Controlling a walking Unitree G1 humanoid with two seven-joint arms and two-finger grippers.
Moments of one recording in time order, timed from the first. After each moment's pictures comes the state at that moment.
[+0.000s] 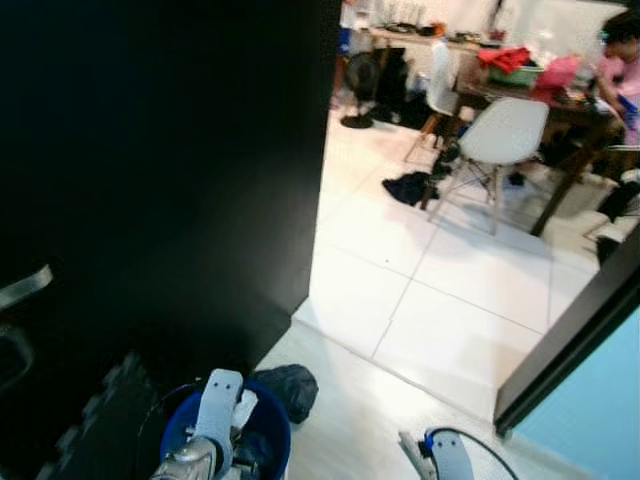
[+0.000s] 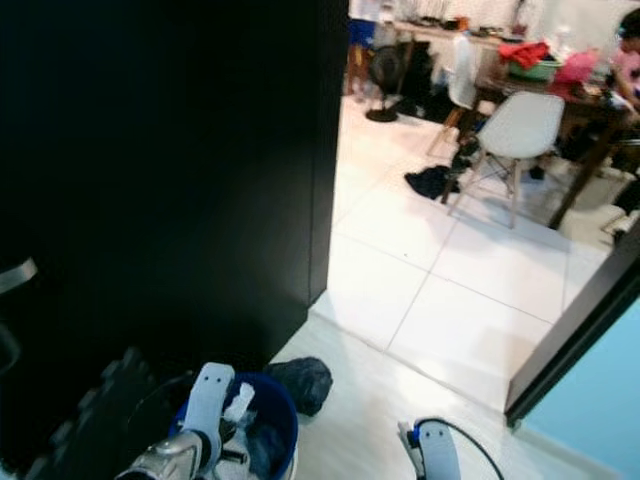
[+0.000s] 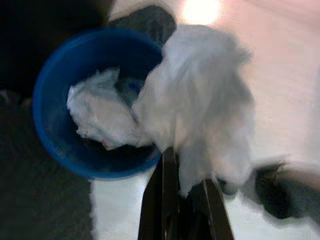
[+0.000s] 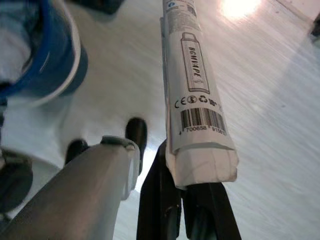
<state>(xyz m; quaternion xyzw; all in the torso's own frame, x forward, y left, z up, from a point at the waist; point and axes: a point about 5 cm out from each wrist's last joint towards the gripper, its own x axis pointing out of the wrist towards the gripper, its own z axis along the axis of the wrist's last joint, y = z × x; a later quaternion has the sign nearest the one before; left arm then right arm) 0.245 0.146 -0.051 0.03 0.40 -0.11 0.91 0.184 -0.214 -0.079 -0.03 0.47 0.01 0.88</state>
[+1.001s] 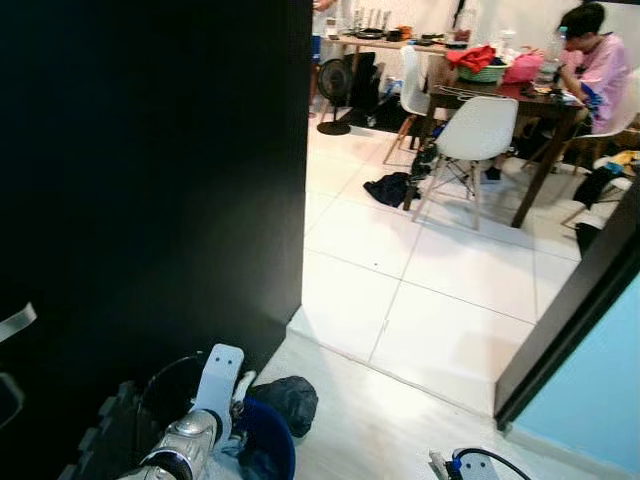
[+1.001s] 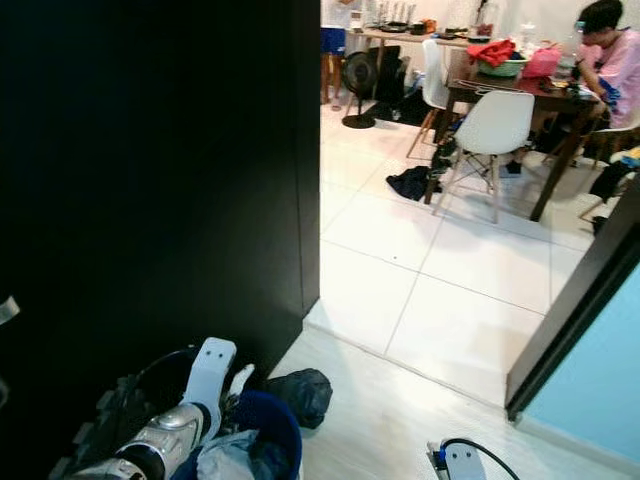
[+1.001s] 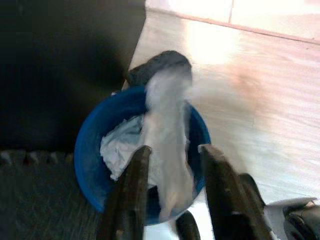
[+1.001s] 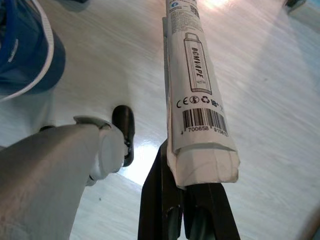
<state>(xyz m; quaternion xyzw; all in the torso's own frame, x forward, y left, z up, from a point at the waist) 0.281 0.160 -0.023 0.06 0.34 -0.07 0.94 0.153 -0.241 -0.086 -0.04 0.49 -0.01 0.87</state>
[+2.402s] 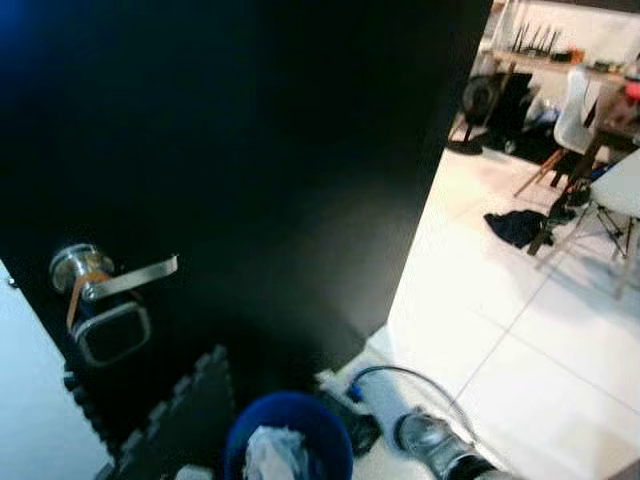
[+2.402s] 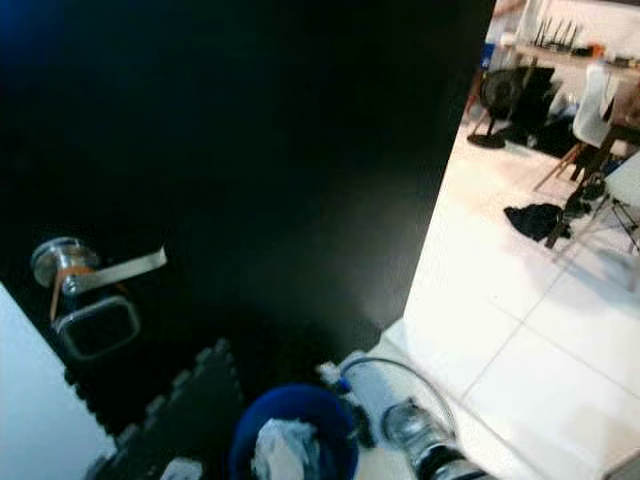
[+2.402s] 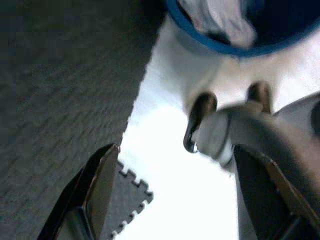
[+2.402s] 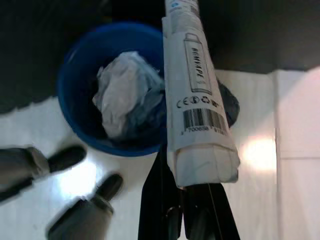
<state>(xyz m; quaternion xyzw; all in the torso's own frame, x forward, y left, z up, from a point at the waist) 0.153 0.184 -0.098 0.05 0.51 -0.04 0.86 0.269 -0.145 -0.031 -0.20 0.38 0.27 0.86</state>
